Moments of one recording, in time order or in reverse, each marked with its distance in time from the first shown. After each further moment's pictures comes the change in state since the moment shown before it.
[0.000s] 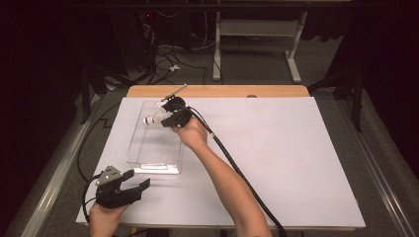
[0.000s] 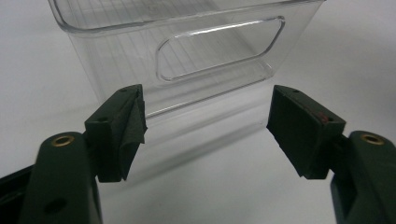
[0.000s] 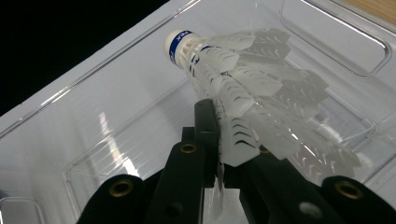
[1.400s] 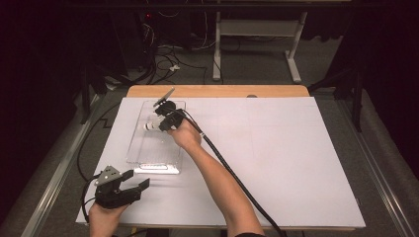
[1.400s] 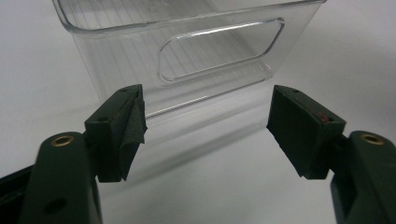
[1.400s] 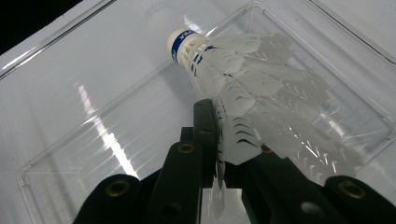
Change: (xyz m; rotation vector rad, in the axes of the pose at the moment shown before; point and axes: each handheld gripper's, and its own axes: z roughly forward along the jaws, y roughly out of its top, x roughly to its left) left arm 0.001 -0.001 -0.002 -0.005 -0.005 -0.003; right arm 0.006 0.007 0.034 0.129 -0.067 -0.034
